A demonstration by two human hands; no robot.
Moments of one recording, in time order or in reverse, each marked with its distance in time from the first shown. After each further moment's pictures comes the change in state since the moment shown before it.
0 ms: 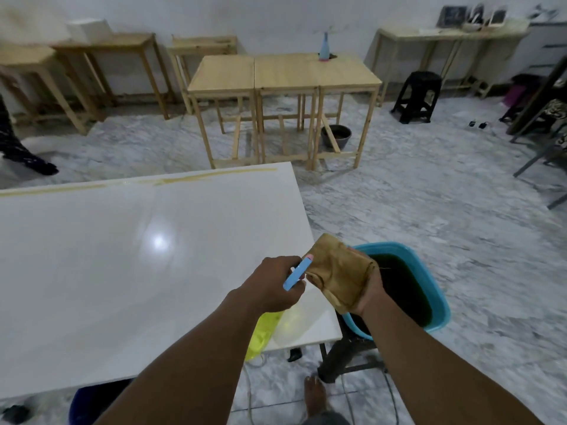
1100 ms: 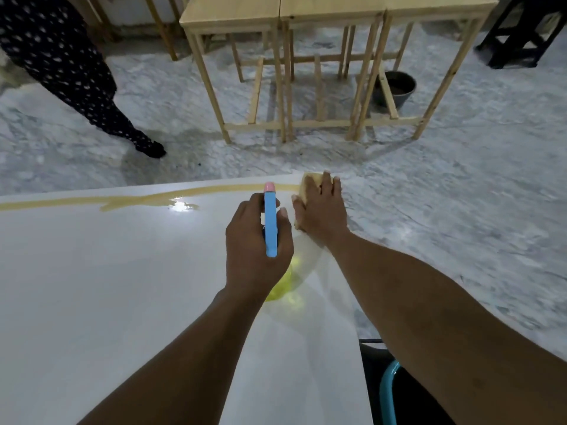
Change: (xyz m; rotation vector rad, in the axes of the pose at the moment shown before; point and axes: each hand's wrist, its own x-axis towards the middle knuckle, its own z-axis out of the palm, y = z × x) left_hand 0.363 -0.129 -0.093 -0.127 0.784 -0.093; right_hand 0.515 -0.056 0.208 -1.875 0.021 -0.699
